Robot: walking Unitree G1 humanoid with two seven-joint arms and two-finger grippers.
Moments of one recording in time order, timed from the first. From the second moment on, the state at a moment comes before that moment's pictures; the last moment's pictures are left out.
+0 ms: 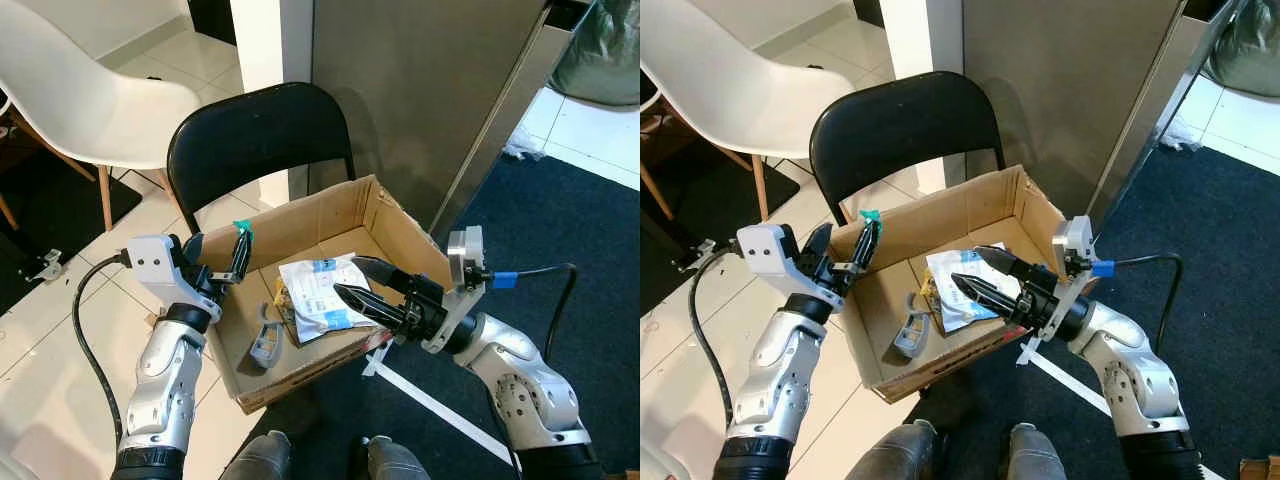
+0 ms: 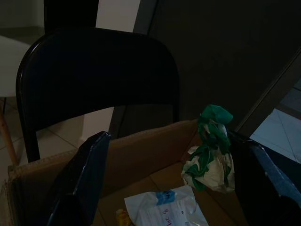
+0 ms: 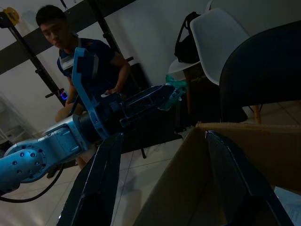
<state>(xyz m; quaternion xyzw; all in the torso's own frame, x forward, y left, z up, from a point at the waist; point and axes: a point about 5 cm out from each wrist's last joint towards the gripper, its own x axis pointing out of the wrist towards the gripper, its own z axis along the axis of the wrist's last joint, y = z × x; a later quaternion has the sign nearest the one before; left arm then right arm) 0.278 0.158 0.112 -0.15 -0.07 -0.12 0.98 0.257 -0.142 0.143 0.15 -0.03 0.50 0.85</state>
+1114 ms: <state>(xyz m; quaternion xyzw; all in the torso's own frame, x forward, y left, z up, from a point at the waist) 0.259 0.176 0.140 -0.59 -0.11 -0.31 0.74 0.285 -0.151 0.178 0.10 -0.07 0.47 0.87</state>
